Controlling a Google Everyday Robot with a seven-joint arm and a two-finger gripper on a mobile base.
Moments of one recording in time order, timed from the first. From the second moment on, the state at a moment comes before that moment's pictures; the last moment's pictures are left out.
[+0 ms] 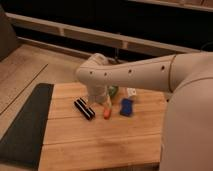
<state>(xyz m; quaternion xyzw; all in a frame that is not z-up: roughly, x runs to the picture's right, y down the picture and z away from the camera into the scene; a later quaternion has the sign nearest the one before) -0.016 0.088 0.718 -0.19 0.24 0.70 0.64</state>
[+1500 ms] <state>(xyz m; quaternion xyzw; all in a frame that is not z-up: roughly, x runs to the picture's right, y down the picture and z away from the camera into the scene) 0.135 0.064 0.797 -0.15 0.16 0.78 0.59</state>
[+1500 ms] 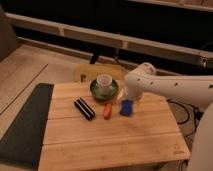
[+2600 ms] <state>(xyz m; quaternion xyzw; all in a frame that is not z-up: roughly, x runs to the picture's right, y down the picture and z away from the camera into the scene) 0.150 0.060 0.861 -0.16 0.20 0.77 0.58</state>
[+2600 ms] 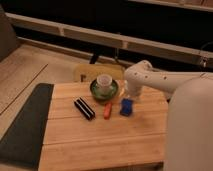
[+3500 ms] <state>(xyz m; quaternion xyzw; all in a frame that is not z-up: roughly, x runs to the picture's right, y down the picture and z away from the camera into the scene) 0.162 0.073 0.904 -0.16 0.19 0.80 0.55</state>
